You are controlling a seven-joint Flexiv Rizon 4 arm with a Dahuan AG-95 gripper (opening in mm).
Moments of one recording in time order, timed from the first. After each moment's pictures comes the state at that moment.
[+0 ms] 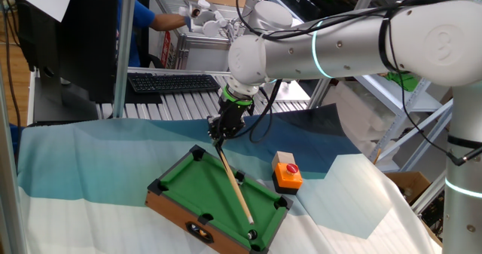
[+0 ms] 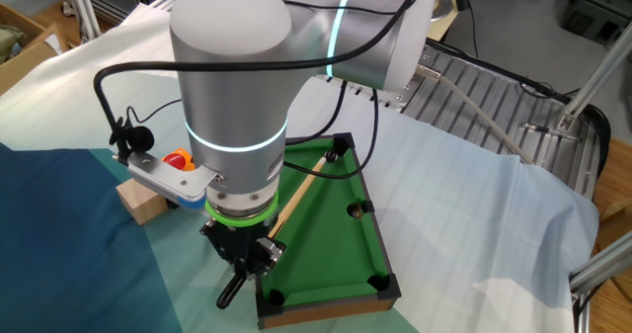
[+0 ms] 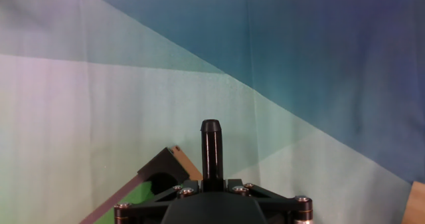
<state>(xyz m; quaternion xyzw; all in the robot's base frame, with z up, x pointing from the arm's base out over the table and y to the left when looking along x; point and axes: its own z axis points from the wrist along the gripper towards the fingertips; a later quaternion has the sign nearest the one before) 0.697 0.056 0.103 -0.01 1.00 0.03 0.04</state>
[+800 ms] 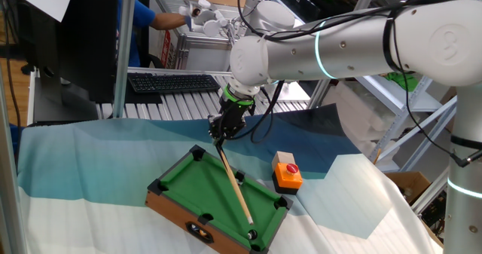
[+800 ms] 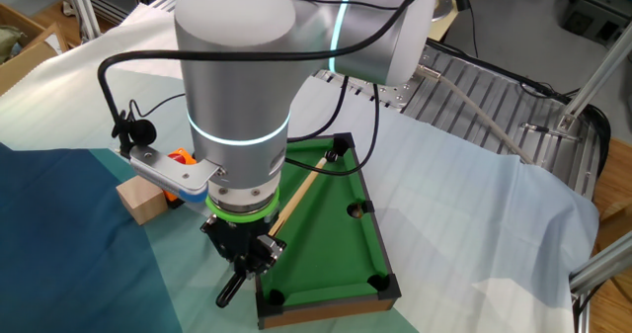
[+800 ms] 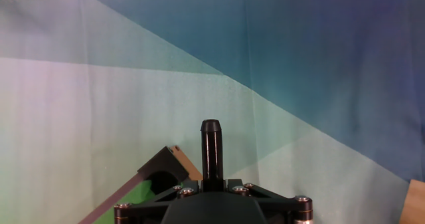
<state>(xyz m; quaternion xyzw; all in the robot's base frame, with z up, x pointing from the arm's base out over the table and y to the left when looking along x) 0.695 0.056 0.108 -0.01 1.00 0.03 0.05</state>
